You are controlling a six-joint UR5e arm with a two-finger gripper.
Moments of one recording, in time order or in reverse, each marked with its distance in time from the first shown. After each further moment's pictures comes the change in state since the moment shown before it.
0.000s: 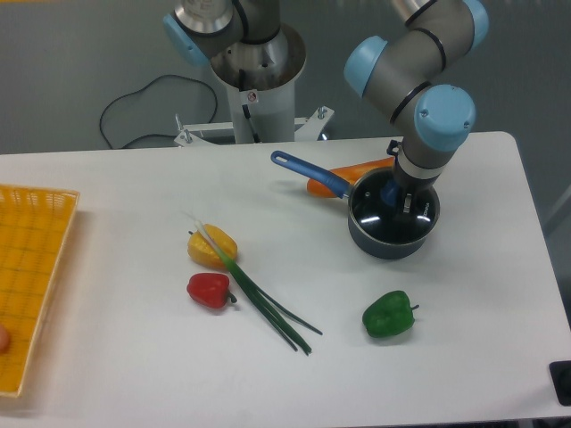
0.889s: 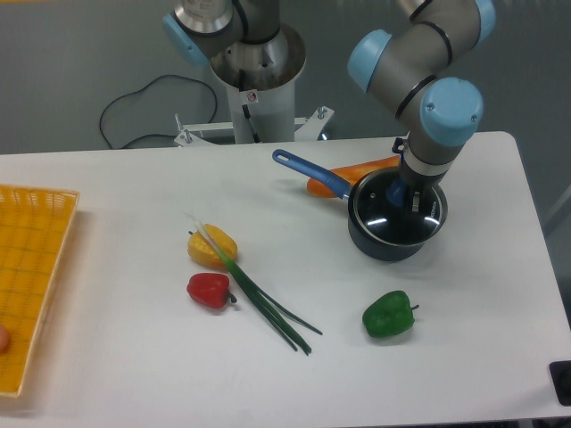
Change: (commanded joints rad) arm 0.000 0.009 0.103 -0.084 0.005 -0.119
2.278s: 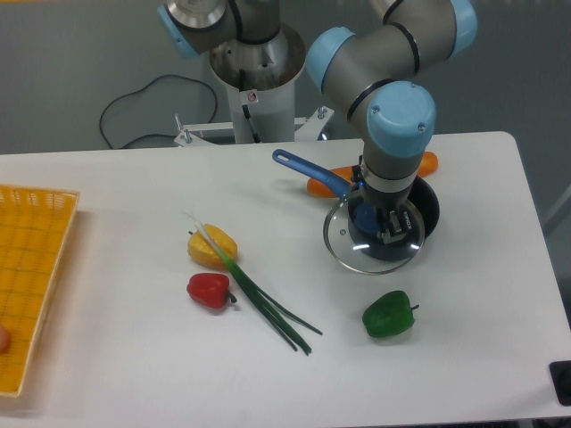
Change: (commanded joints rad) arm -0.156 -0.009 0.069 -0.005 -0.035 -0.529
